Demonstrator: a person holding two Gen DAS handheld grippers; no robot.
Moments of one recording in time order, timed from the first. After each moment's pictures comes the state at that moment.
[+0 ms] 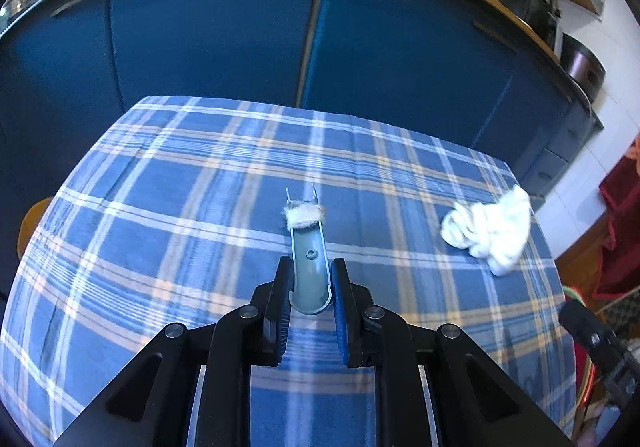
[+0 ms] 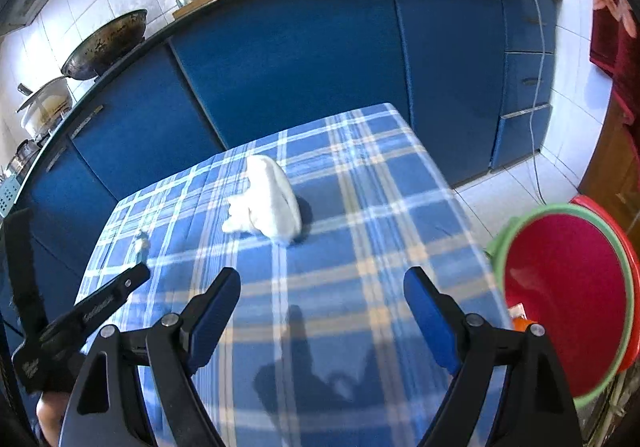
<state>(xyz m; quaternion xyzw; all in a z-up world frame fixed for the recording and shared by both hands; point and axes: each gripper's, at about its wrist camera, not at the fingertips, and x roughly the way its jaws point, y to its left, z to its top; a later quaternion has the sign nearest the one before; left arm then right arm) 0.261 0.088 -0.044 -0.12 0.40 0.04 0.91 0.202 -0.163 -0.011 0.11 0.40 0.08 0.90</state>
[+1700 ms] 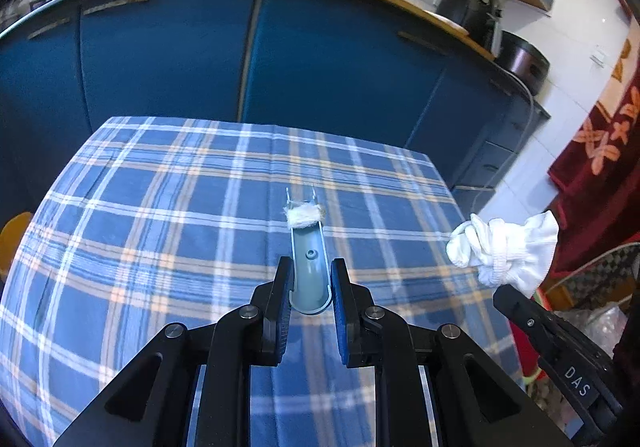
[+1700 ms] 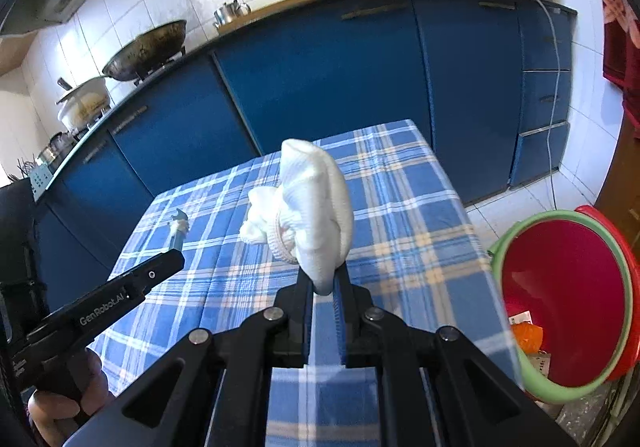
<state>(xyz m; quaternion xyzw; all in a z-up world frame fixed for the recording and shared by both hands) 0.200 0.038 0.001 -0.12 0.37 -0.05 0.92 0.141 -0.181 0.017 0.11 0.36 0.14 0.91</state>
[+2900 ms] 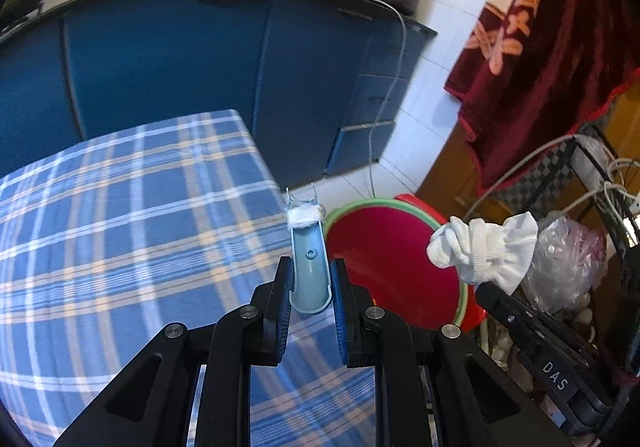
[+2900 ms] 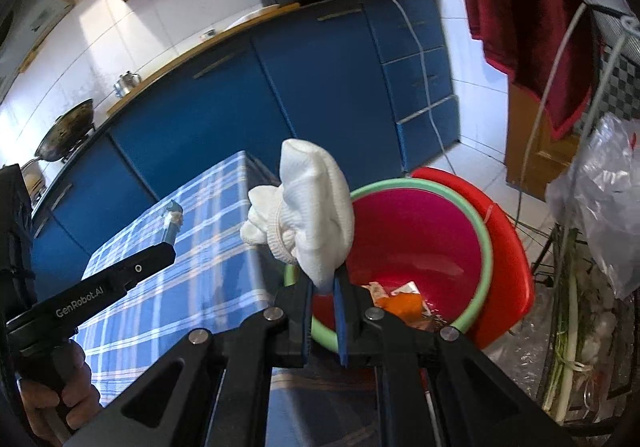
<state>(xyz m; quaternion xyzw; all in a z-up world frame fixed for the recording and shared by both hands) 0.187 -0.165 0.008 -0.02 0.40 -0.22 0.89 0.067 -0.355 0.002 0.19 0.34 -0.02 0.92</state>
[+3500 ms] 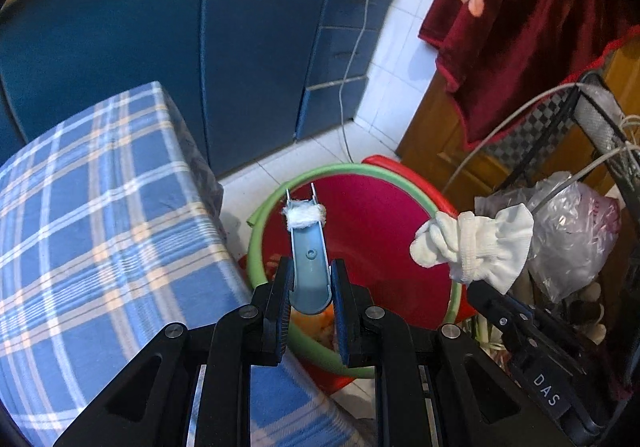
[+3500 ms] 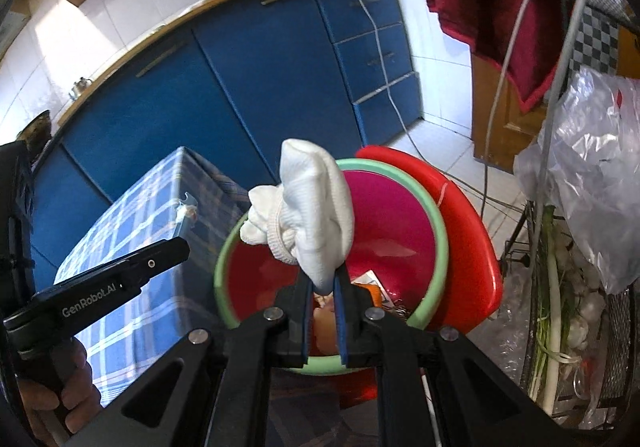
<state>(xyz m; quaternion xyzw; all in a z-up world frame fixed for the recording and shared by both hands) 0.219 -0.244 -0.034 0.03 0.45 -0.27 0.85 0.081 -0.401 -0.035 0.21 0.38 -0.08 0.90</state>
